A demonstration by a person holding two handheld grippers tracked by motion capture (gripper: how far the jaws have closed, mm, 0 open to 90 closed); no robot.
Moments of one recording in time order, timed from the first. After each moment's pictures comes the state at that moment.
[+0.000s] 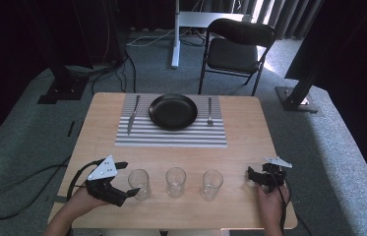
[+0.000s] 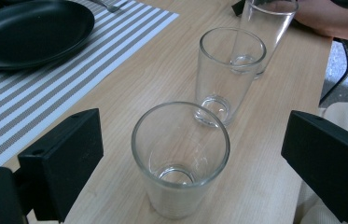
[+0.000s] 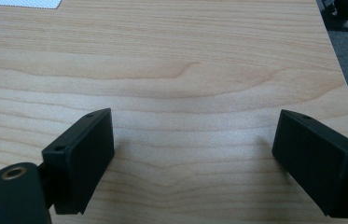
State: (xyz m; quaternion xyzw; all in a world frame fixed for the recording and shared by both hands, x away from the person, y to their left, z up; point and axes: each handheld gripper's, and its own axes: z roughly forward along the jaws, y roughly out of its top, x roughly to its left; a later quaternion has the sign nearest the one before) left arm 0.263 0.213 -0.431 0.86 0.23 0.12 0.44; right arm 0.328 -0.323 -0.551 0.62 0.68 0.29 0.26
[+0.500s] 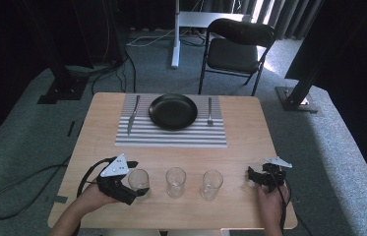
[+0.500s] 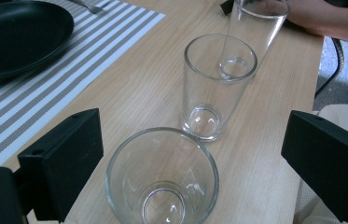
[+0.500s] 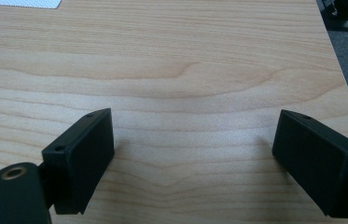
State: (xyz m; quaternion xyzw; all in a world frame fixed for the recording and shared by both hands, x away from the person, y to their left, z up) left arm 0.273 0.189 -0.431 0.87 0.21 0.11 0.43; right arm 0.328 -0.323 -0.551 0.62 0.68 0.29 0.26
